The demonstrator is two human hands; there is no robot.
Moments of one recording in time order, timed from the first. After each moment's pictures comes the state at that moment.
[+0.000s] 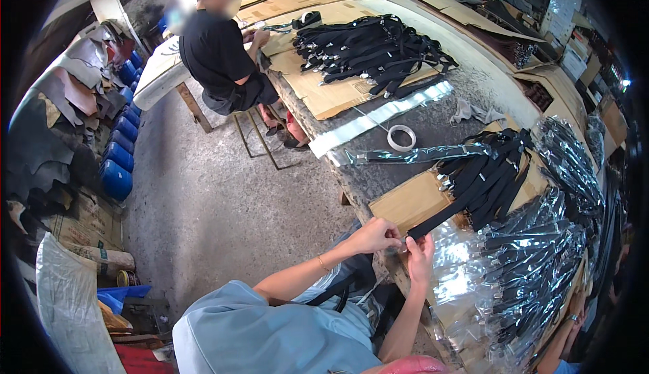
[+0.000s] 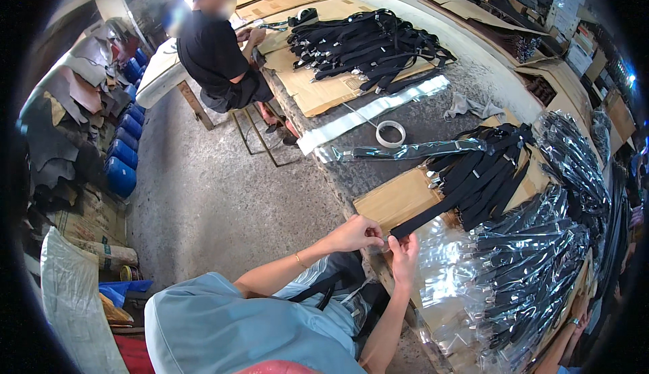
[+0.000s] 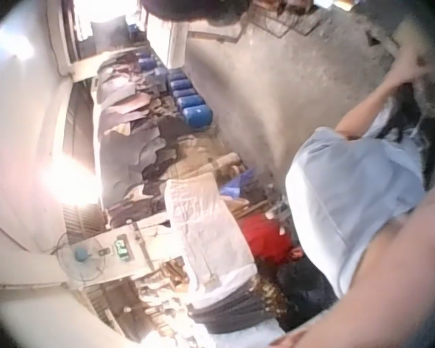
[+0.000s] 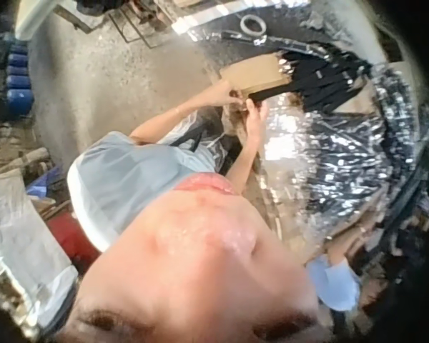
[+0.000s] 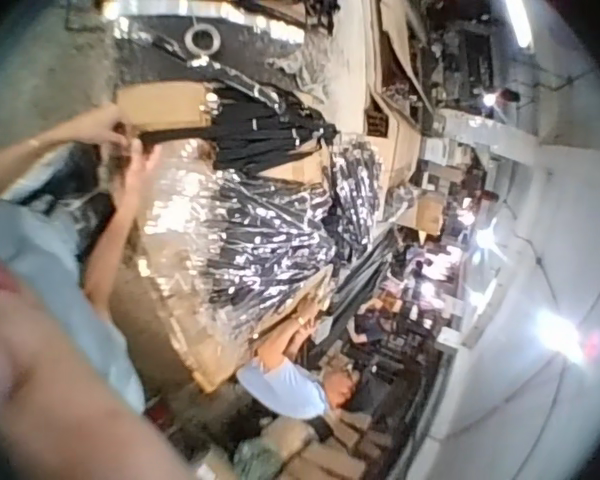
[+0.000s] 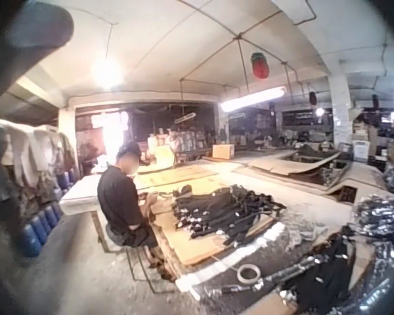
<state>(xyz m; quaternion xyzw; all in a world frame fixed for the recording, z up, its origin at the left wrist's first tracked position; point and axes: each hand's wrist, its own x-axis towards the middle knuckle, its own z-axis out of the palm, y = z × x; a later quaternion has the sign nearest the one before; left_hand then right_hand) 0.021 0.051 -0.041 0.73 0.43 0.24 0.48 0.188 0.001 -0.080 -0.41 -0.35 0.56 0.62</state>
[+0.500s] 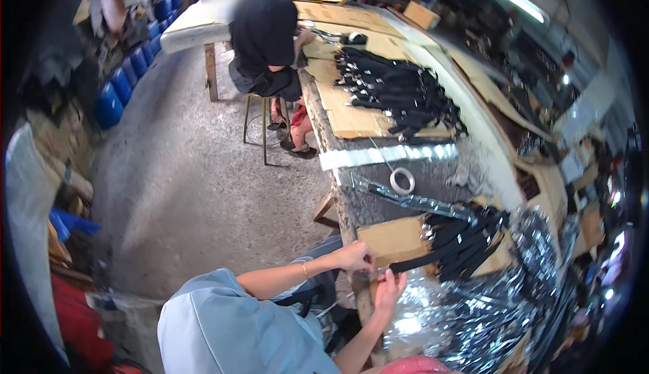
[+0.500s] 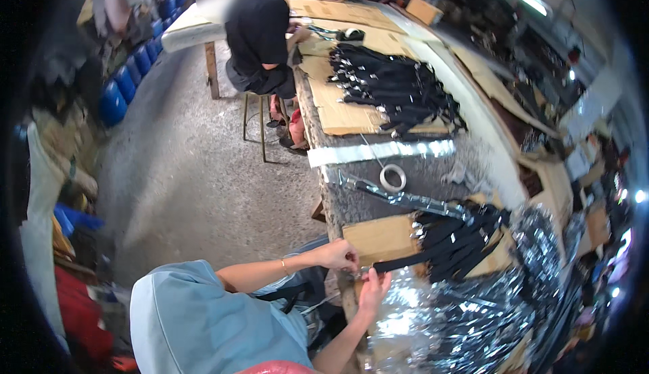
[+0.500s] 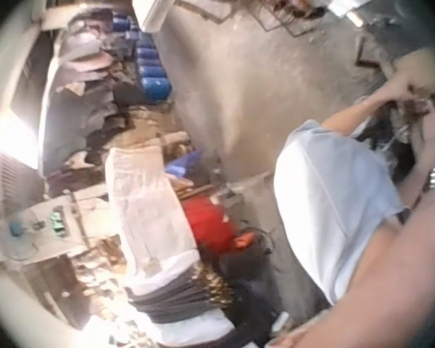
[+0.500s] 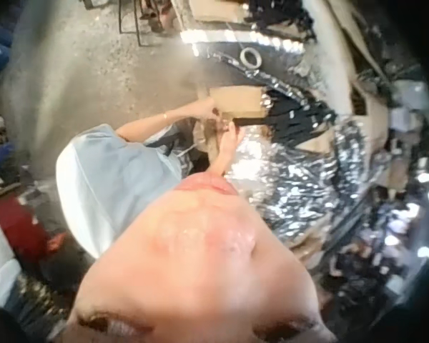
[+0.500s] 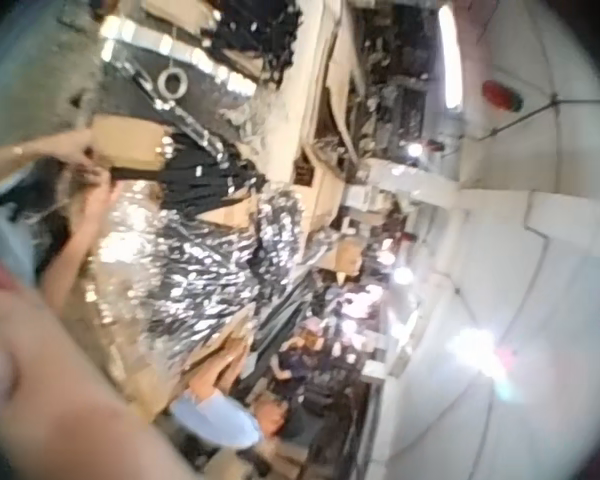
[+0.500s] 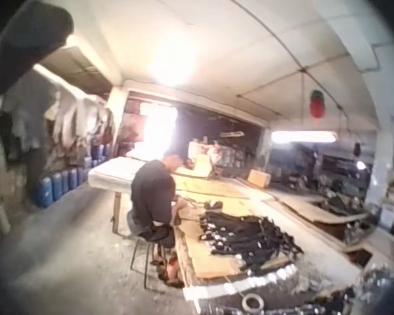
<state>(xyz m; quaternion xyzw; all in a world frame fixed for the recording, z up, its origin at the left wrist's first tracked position) 0.008 0.050 -0.071 0.68 0.42 0.31 0.52 0.187 0.003 -0.096 -0.40 -0.29 0.58 0.65</state>
